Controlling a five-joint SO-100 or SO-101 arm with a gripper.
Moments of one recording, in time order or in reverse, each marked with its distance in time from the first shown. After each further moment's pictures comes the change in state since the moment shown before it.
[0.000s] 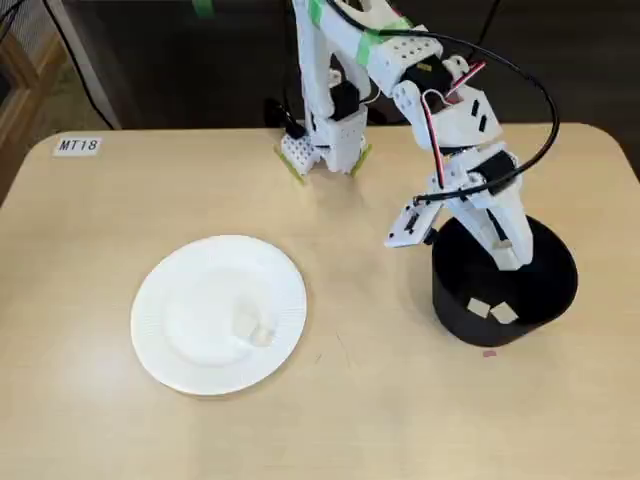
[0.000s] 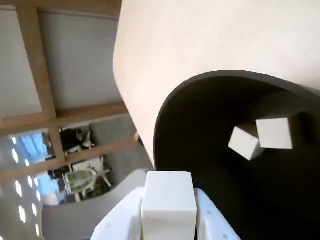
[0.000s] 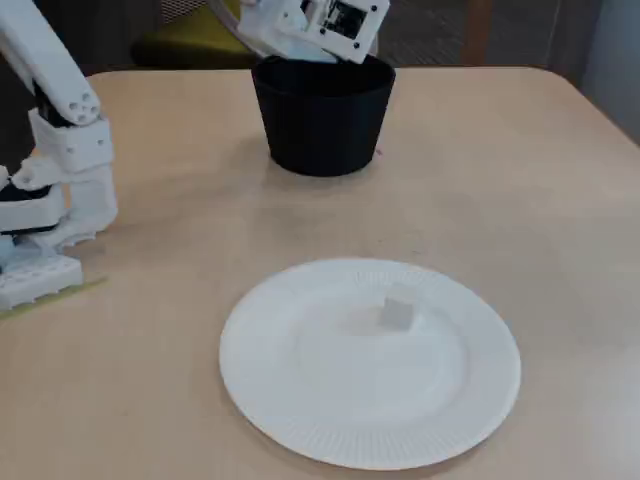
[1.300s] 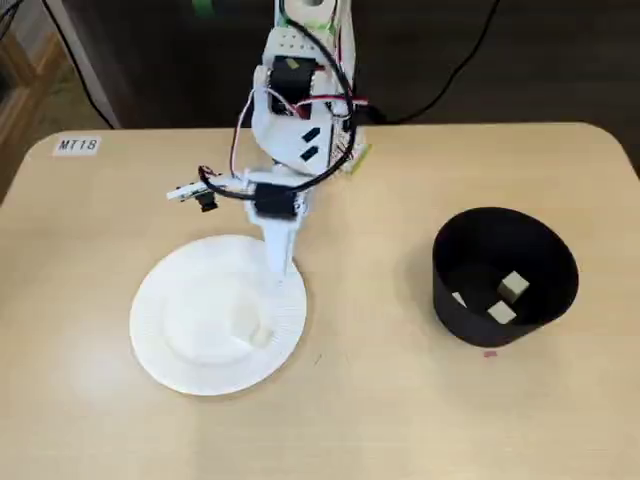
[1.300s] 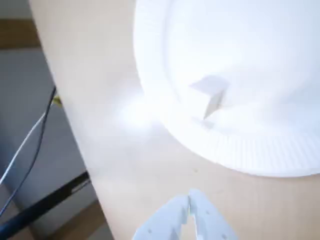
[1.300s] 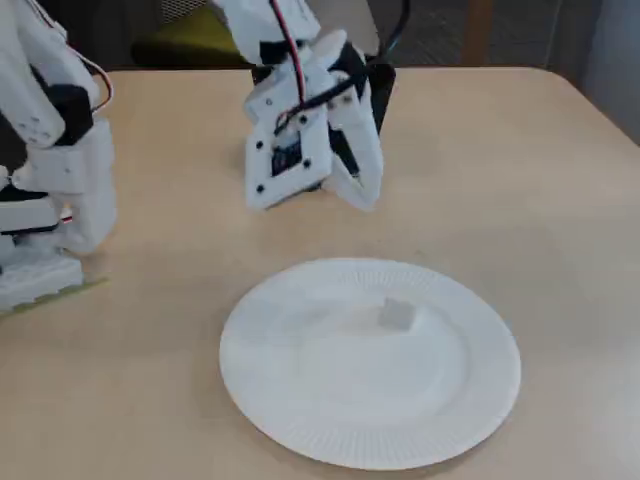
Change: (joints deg) arm 50.8 1.5 -3.7 27.3 6.0
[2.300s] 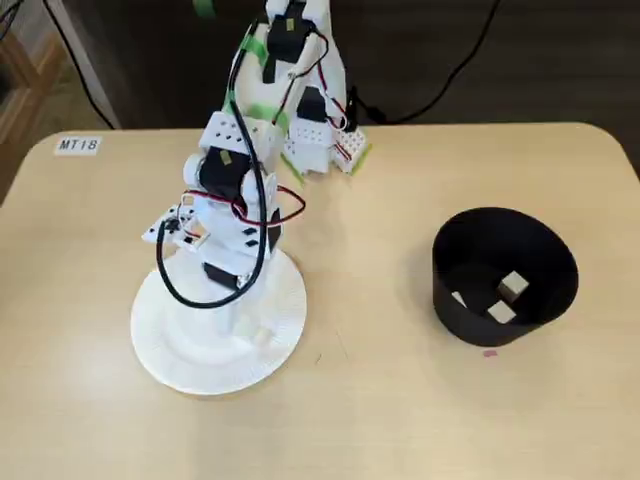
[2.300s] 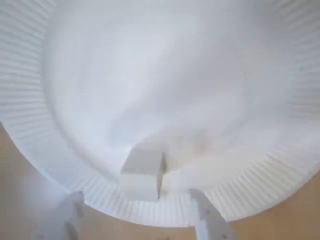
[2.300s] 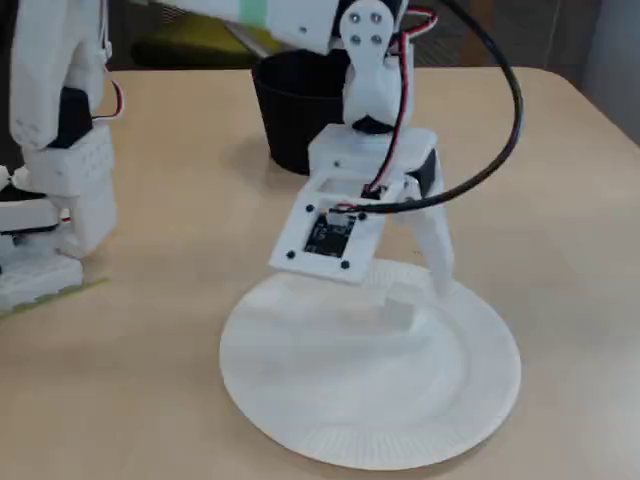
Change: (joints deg) arm 4.3 -40.2 -40.3 27.3 5.5
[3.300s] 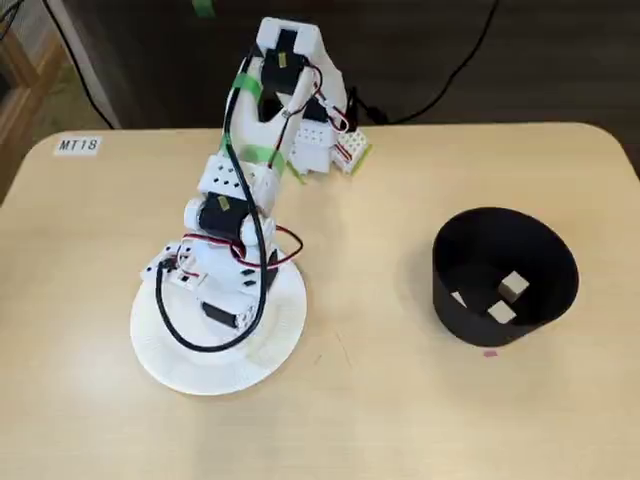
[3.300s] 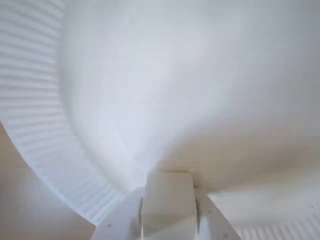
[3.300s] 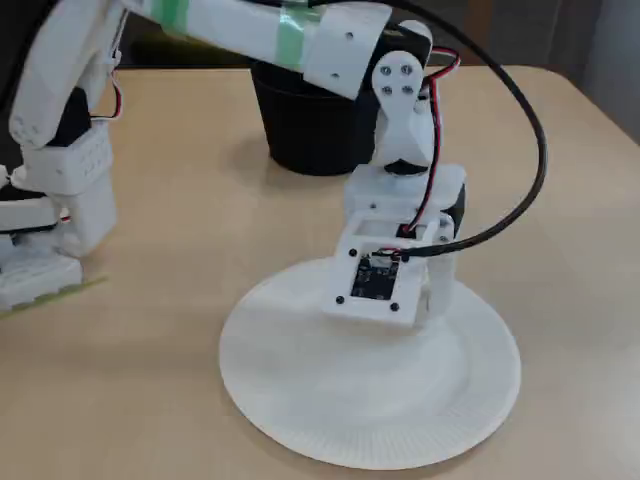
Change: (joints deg) arm -0.8 -12.0 -6.6 -8.2 -2.1
